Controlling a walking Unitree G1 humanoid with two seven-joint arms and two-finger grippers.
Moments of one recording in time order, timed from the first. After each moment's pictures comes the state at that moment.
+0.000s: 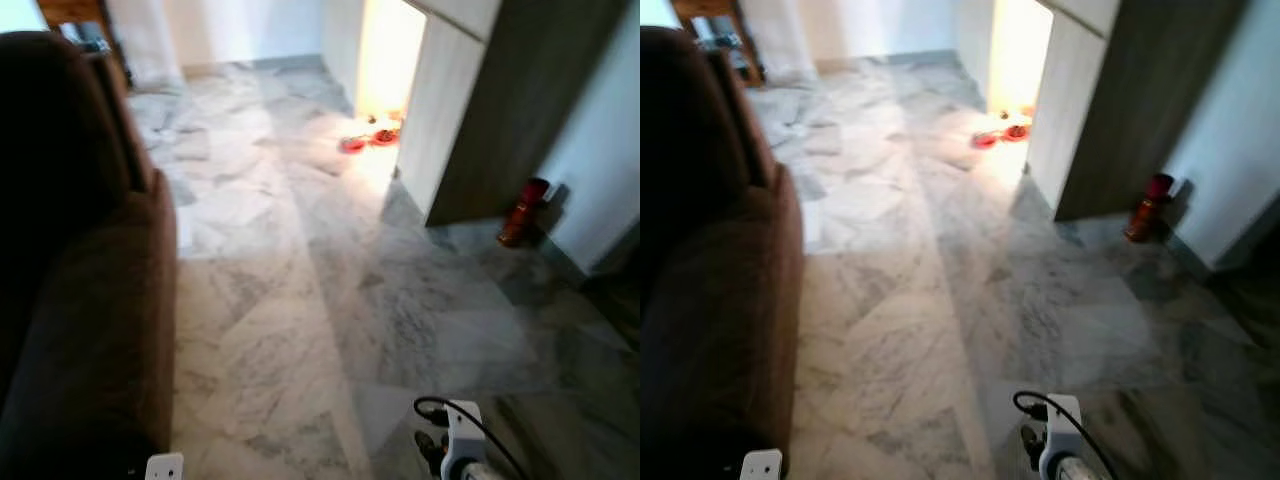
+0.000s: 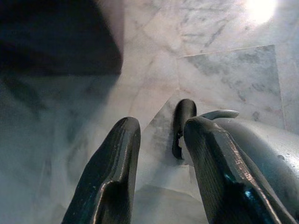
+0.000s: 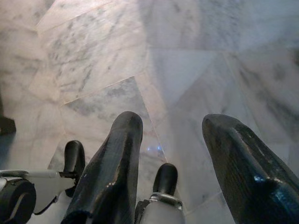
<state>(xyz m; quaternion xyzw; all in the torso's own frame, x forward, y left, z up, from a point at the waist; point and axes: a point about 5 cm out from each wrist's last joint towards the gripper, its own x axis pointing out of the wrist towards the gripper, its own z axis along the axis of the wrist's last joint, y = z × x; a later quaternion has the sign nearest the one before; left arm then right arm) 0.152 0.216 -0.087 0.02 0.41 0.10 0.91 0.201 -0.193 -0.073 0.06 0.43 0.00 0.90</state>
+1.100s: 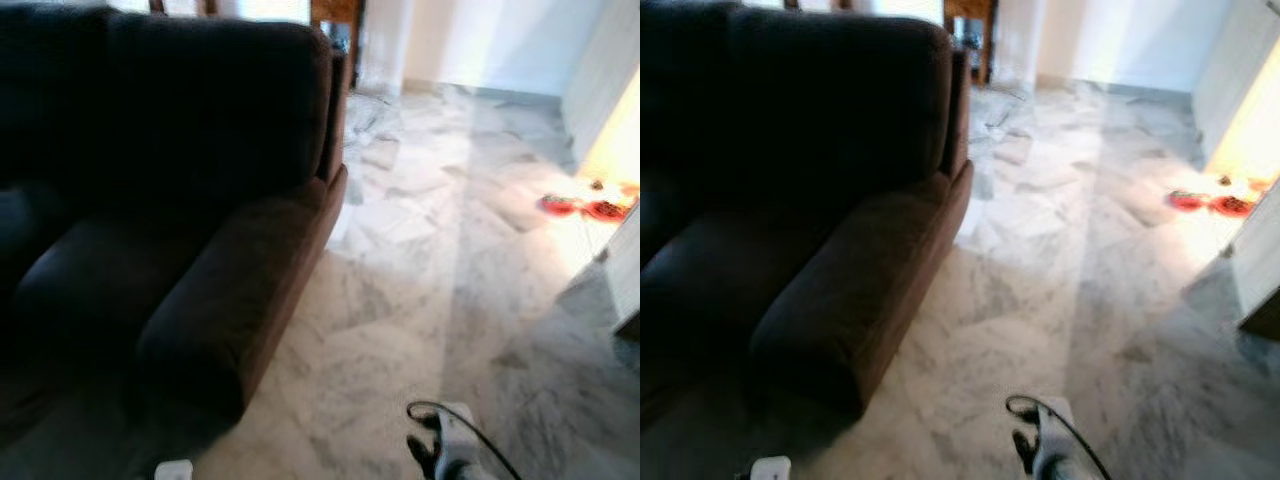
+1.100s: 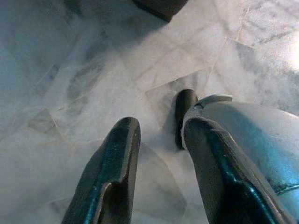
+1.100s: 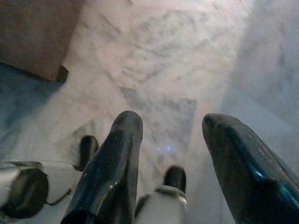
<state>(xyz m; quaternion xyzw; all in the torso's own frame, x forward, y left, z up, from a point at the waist) 0.137 0.205 -0.097 0.00 0.45 0.09 0.89 0.187 -0.192 -0.080 0.06 0.45 0.01 0.89</state>
